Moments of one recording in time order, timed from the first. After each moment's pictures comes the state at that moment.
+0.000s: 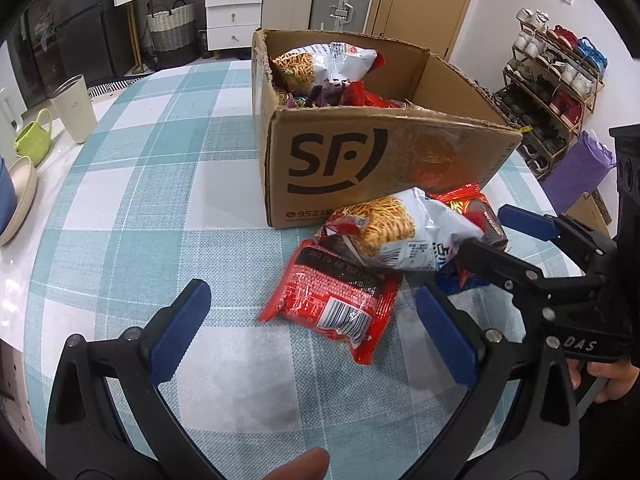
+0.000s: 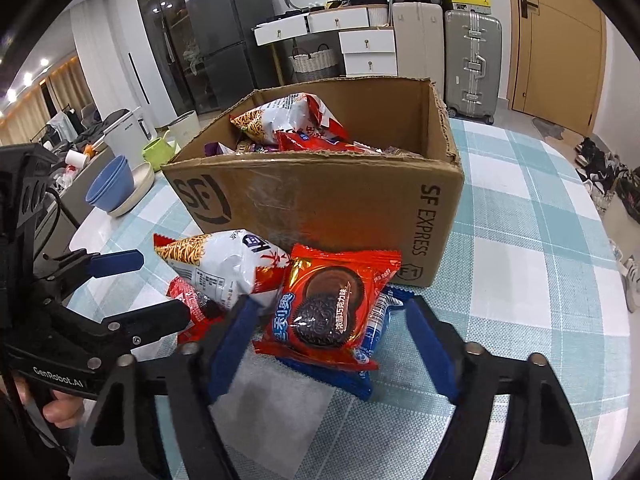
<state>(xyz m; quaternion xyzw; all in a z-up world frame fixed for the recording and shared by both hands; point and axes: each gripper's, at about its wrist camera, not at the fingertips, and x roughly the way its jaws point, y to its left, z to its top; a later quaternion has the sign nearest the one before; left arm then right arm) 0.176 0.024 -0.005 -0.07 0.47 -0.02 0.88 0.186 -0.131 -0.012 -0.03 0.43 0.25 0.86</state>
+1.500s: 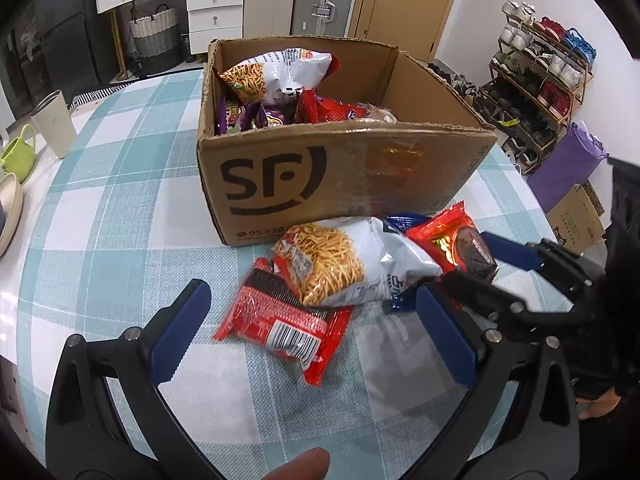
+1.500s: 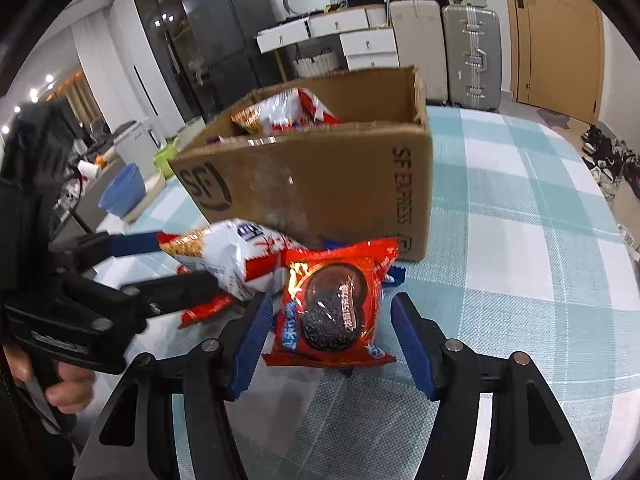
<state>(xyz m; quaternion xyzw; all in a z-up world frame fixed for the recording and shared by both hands) 0.193 -0.004 -0.001 -0.06 0.47 -0.04 0.88 0.173 -0.152 -0.024 -0.01 0.43 0.26 0.86</state>
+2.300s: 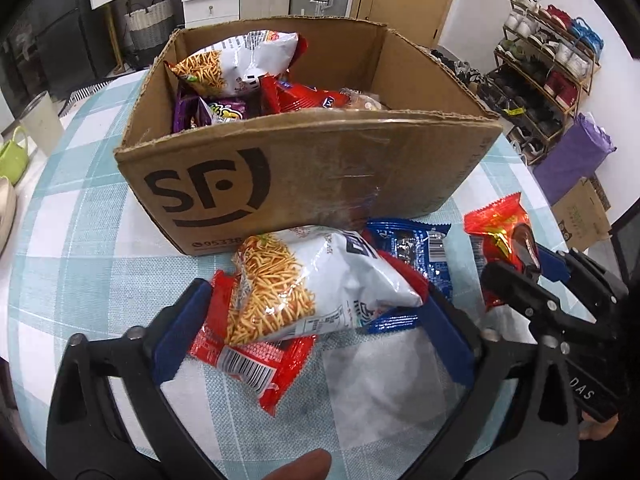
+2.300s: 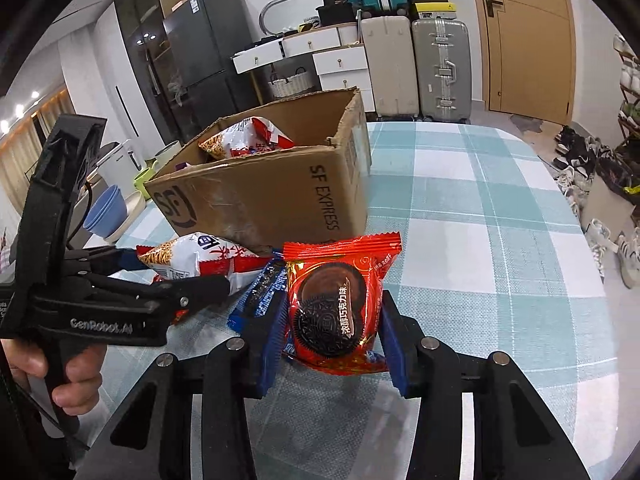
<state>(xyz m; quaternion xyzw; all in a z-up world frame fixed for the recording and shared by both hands) 0.218 -0.032 -0.014 -0.06 0.49 -0.04 0.87 0.163 -0.197 -0.010 0.01 0.40 0.22 0.89</state>
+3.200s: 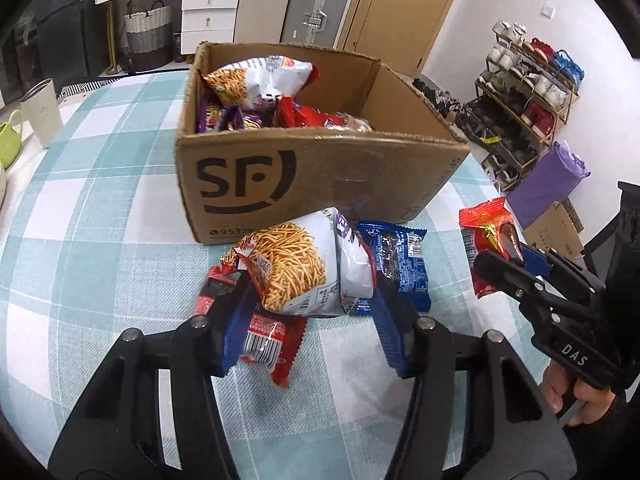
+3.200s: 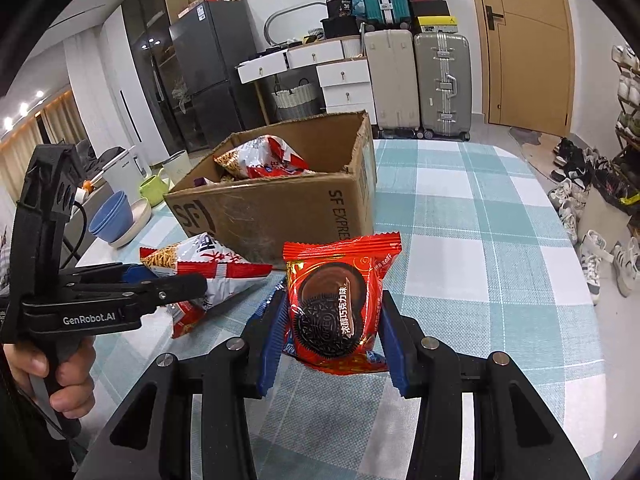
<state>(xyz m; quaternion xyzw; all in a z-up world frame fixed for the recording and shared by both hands) 0.182 0.005 0.003 -0.11 0.44 -0.07 0.89 0.144 -0.192 0.012 0.01 0.38 0.23 0.90</state>
